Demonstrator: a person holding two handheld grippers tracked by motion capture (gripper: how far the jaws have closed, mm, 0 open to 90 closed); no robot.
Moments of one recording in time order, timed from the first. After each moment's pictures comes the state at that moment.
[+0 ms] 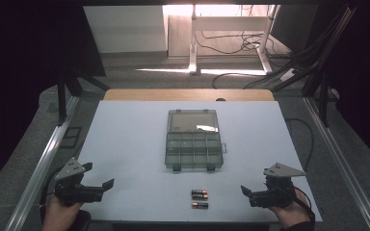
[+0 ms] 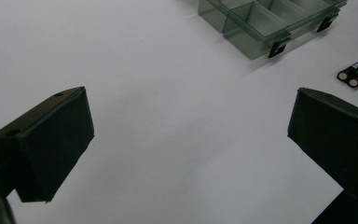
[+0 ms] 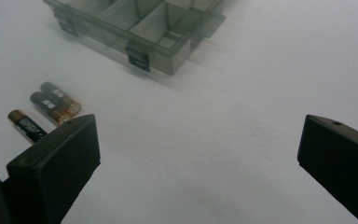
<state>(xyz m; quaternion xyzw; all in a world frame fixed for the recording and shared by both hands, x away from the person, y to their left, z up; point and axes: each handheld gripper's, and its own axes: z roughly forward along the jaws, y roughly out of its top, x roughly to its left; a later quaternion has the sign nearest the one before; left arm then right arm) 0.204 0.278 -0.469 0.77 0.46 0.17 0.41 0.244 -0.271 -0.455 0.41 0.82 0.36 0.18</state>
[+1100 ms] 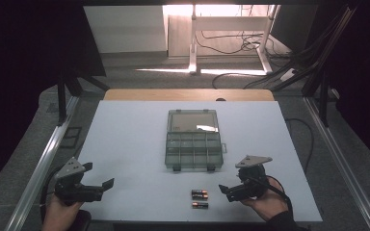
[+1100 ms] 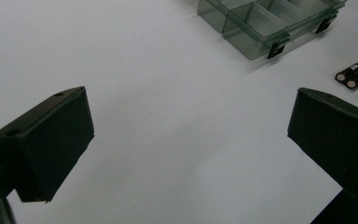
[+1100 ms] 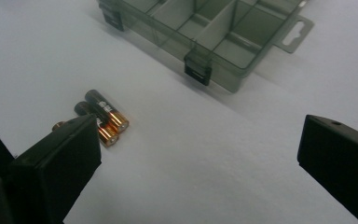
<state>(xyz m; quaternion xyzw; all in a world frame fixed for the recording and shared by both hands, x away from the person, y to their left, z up) 0.206 0.279 -0.469 0.77 0.47 0.17 0.41 0.267 -0.212 -0.457 0.37 0.86 0.32 0.12</state>
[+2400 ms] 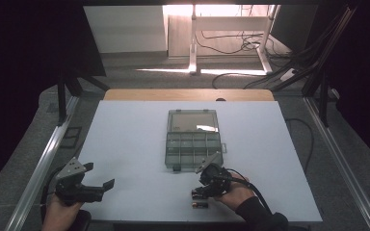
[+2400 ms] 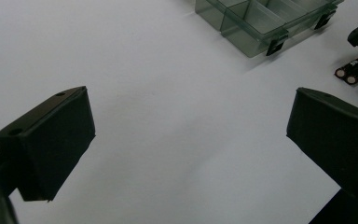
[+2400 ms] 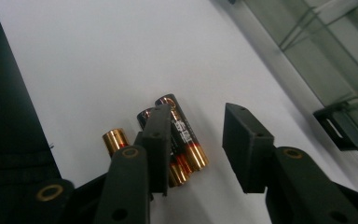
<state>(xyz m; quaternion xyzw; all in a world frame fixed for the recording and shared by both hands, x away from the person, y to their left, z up) 0.206 0.277 -0.470 0.77 0.46 0.17 0.40 0.290 -0.126 -0.487 0.22 0.95 0.22 0.03</state>
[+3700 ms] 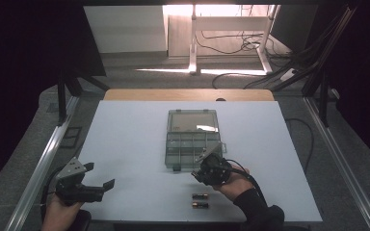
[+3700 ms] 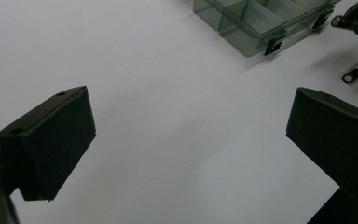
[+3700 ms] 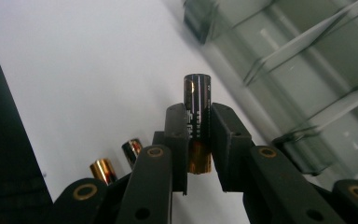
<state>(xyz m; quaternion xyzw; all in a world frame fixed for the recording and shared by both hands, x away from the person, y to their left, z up) 0.206 0.277 -0.470 0.78 0.46 0.16 0.40 0.309 -0.124 -0.464 0.24 0.94 0.25 0.04</state>
